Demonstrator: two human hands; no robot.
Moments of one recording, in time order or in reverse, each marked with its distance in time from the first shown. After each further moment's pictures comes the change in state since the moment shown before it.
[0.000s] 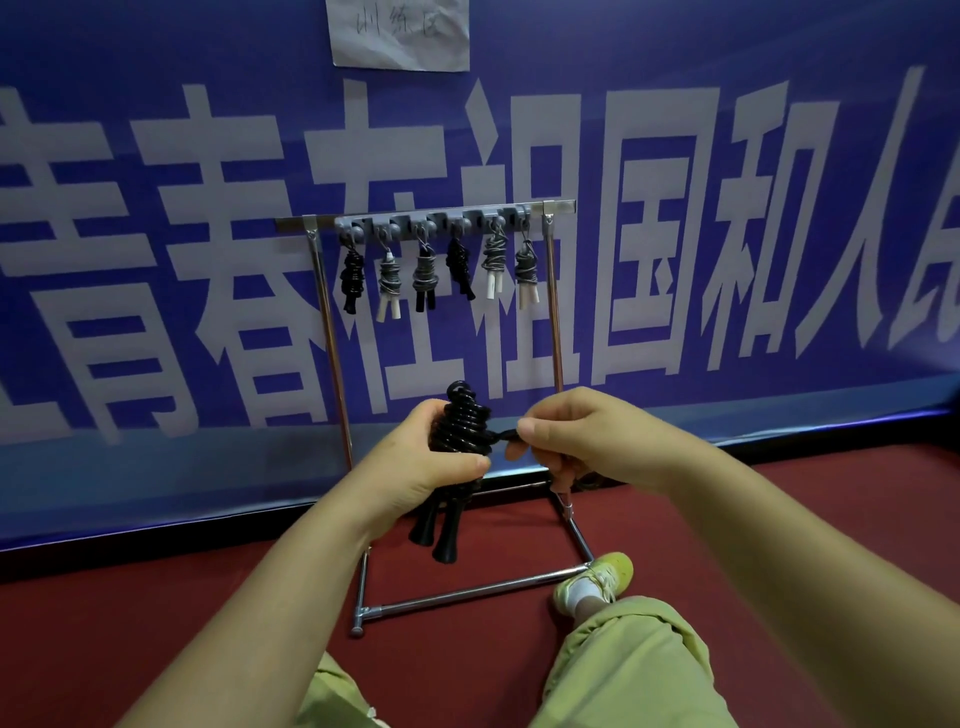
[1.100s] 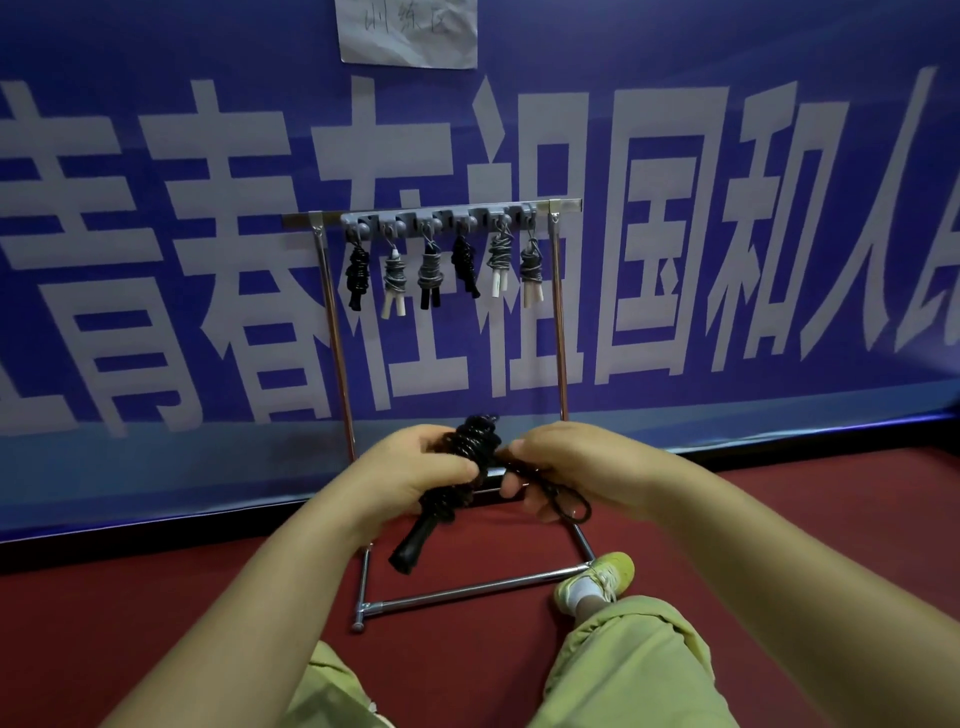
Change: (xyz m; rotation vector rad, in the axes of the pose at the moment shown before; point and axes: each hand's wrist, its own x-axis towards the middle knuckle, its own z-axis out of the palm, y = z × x) left_hand -0.003 -0.005 -0.009 -0.004 -0.064 -0.144; right_hand 0.006 0.008 0.021 0.208 -0.111 0.174
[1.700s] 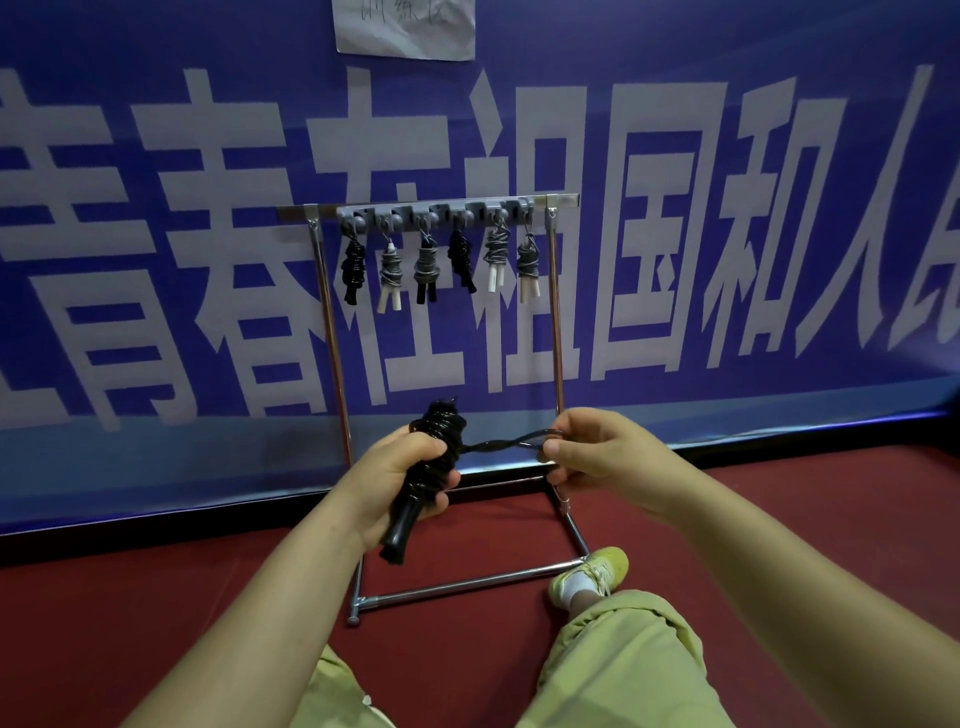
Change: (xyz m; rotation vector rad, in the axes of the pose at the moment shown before) left_hand 0.008 -0.020 0.005 -0.635 0.052 -0.077; right_hand -0.009 0.031 -0.020 -0.013 0.267 -0.116
